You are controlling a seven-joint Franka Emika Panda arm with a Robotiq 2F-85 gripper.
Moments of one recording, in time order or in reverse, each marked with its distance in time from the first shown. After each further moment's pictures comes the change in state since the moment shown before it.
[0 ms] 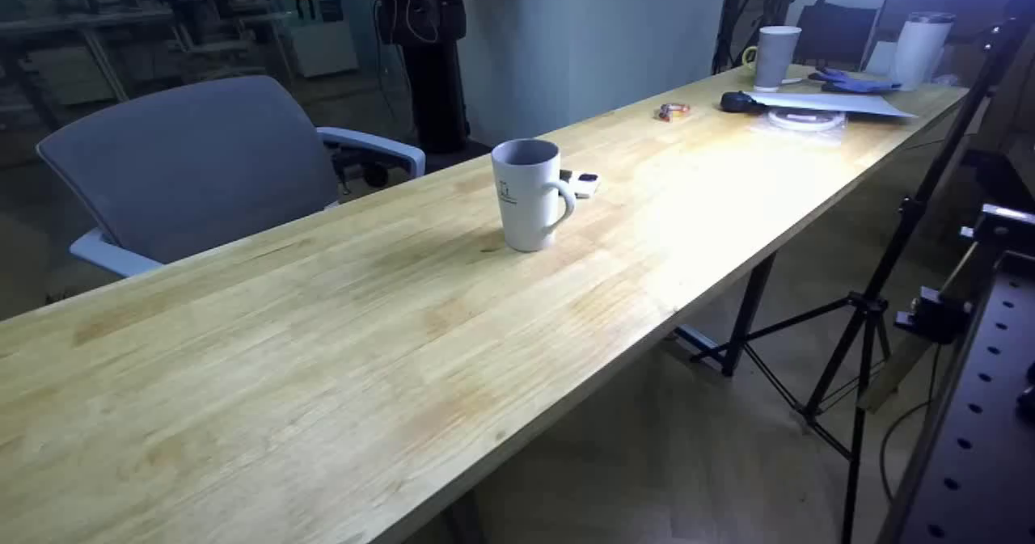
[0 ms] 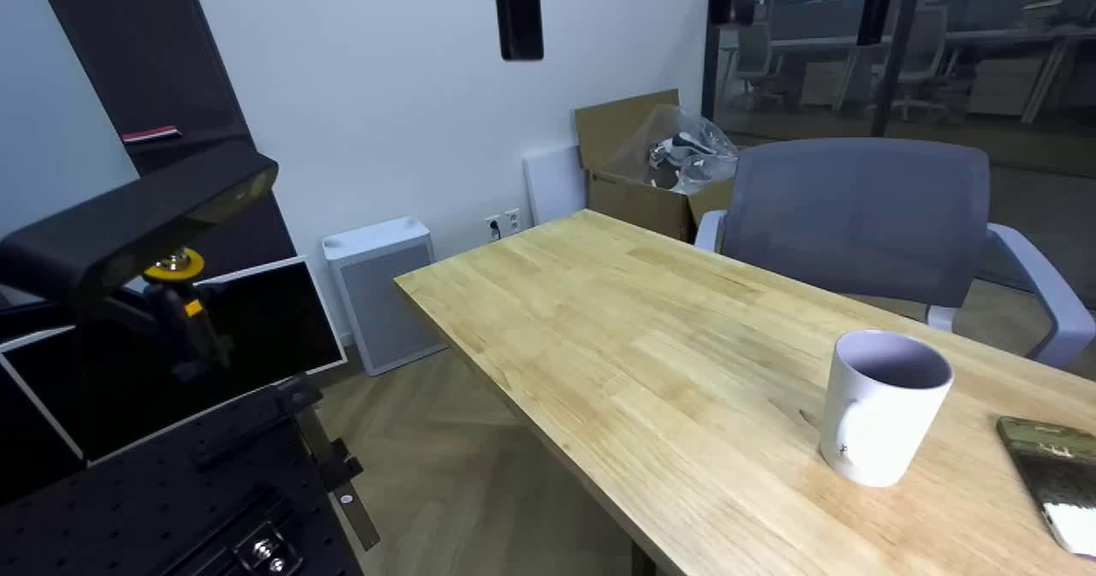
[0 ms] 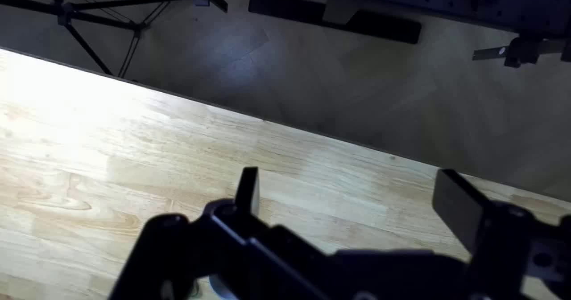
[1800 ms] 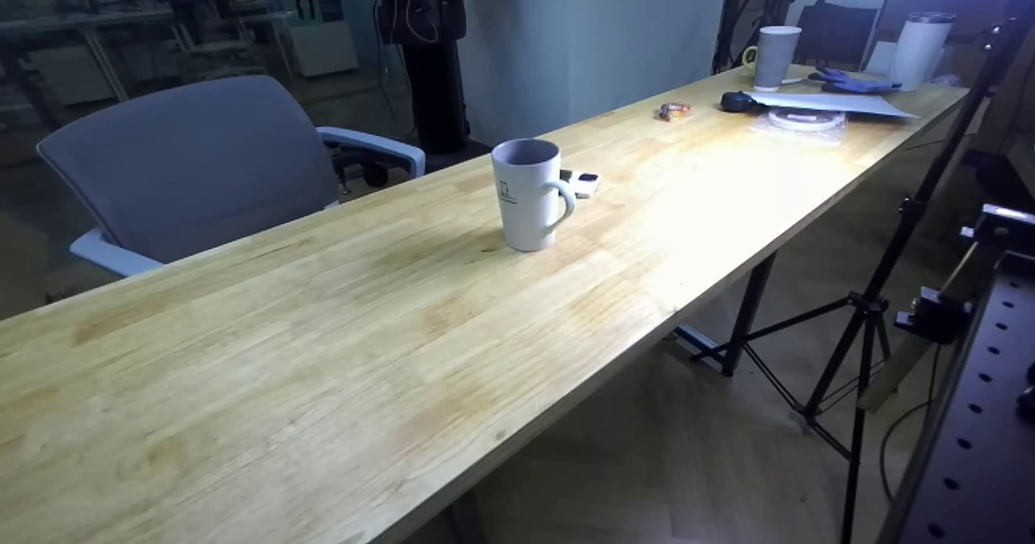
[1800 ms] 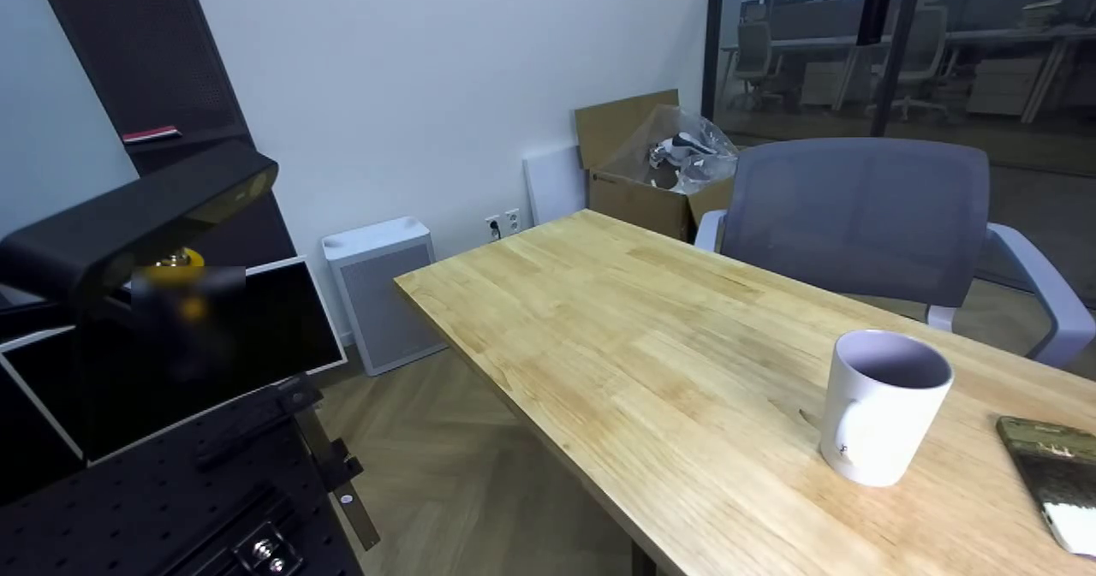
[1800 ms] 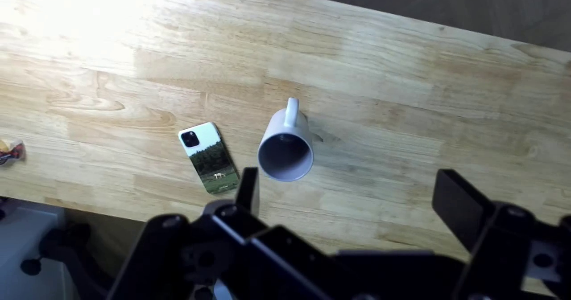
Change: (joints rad) arm -0.016 0.244 -0.101 0.193 0.028 0.273 -0.055
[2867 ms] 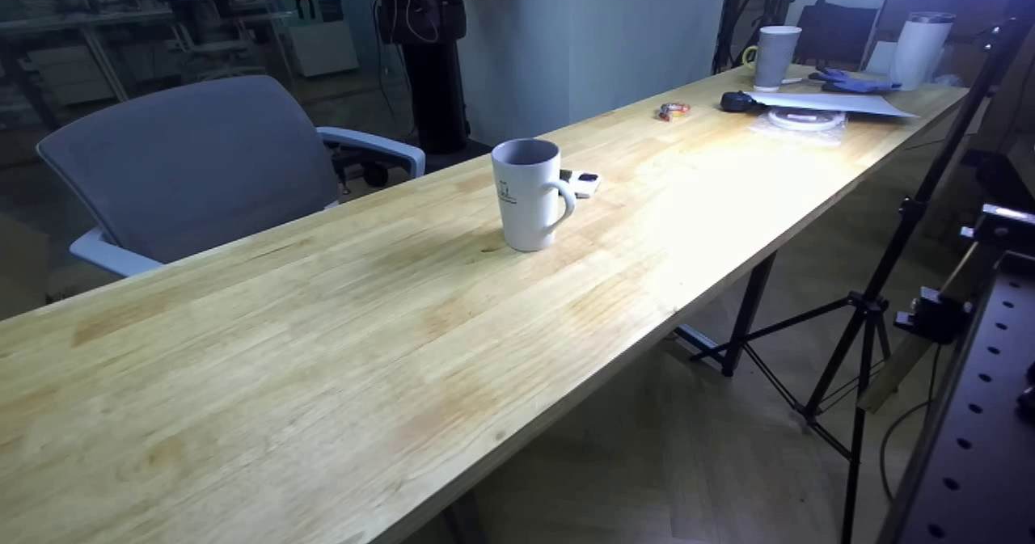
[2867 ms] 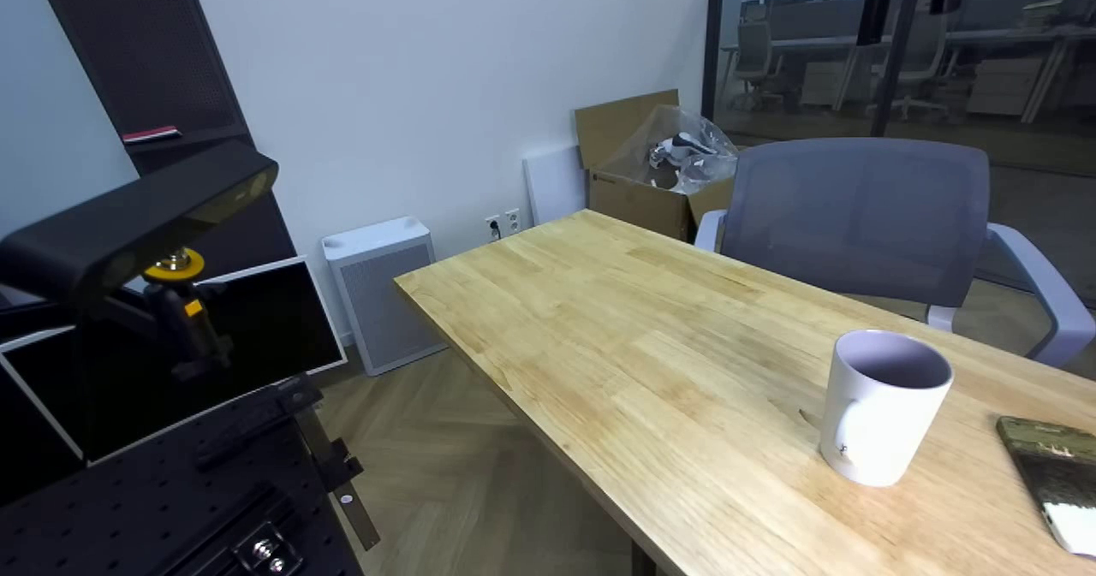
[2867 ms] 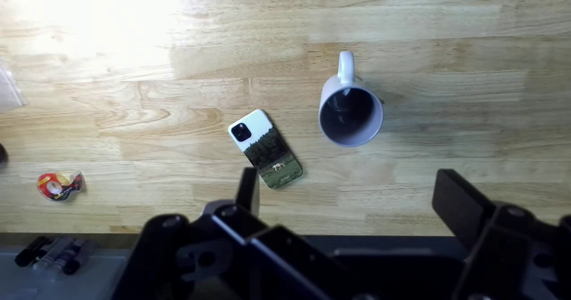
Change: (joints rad) arm -0.063 0.352 0.006 0.312 0.006 -0.007 0.167
